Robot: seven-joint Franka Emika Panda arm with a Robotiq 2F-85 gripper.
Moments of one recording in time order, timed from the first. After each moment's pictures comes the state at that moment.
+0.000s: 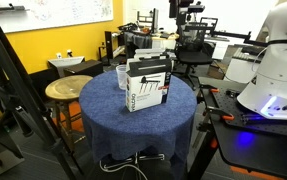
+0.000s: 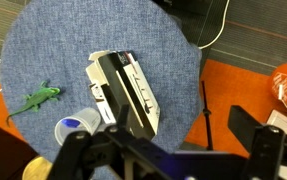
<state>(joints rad) 0.18 -0.28 0.20 -2.25 -0.04 1.87 0.15</state>
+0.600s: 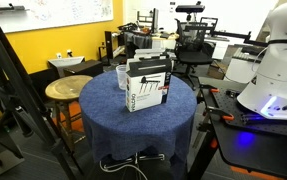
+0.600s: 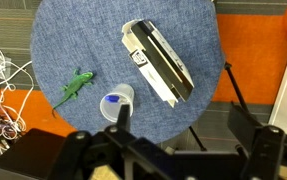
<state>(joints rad) 0.08 -0.30 0.15 -2.15 -0.06 1.89 0.24</state>
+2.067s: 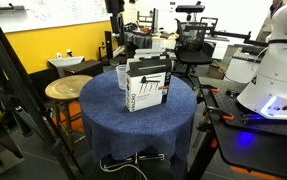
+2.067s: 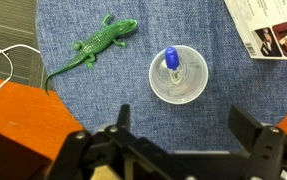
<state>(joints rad) -0.06 0.47 -0.01 -1.58 -0.08 1.92 -0.23</state>
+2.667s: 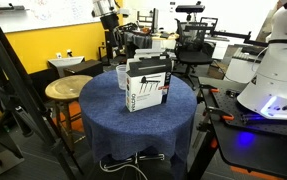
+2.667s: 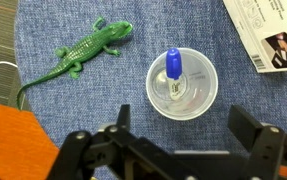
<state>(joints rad) -0.07 0.69 0.00 -1.37 -0.08 1.78 -0.27</state>
